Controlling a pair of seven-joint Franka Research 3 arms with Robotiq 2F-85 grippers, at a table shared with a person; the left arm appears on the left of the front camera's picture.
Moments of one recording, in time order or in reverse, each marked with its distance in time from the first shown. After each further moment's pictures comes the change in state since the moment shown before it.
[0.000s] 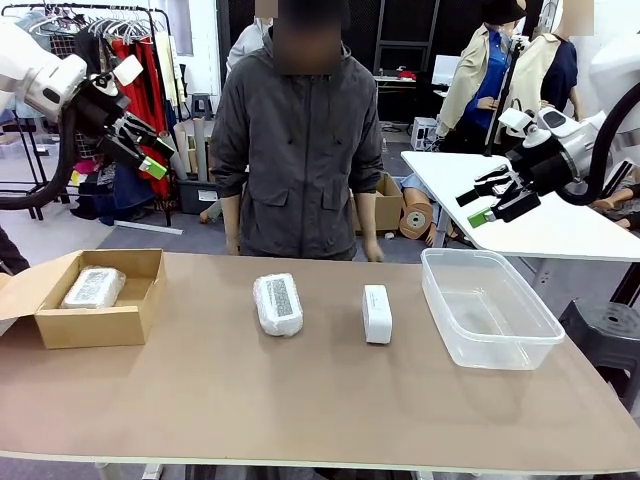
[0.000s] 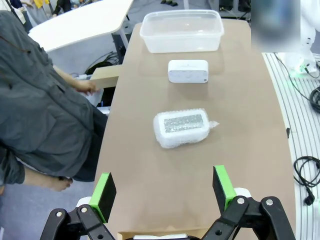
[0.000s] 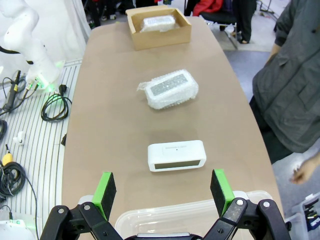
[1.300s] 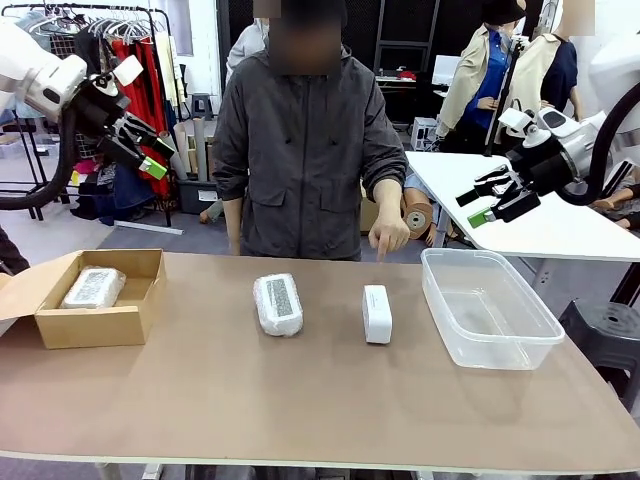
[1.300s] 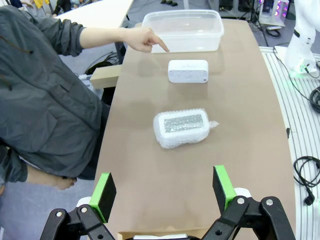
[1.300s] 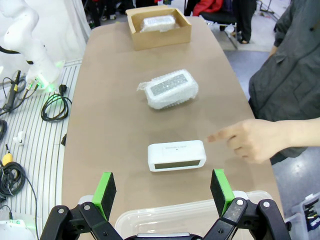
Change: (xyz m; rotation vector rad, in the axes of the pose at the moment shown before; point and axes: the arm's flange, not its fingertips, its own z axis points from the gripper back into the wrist) left arm 0.000 0.000 0.000 0.000 0.000 0.000; right arm 0.000 0.000 0.000 0.000 0.000 0.000
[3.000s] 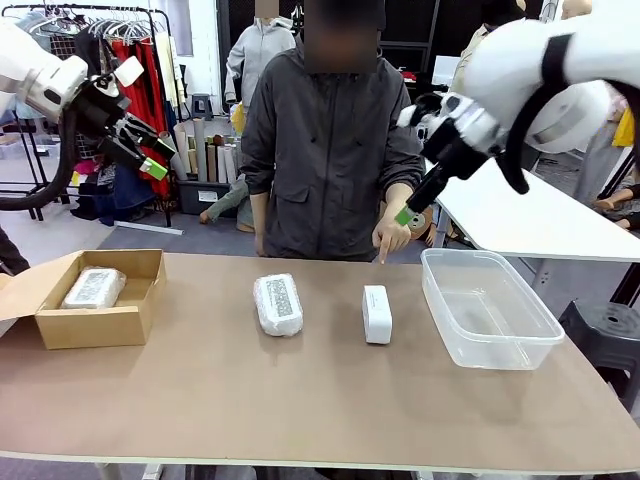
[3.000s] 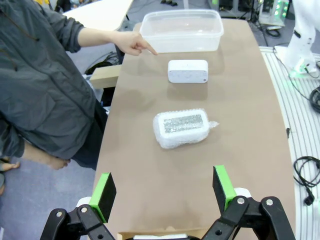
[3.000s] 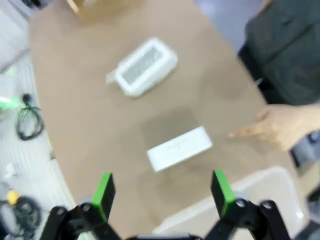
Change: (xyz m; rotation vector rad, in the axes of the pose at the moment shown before) left arm 0.000 0.000 -0.001 -0.001 0.000 -0.001; right arm 0.118 0.031 -0.114 -0.218 0.412 -0.297
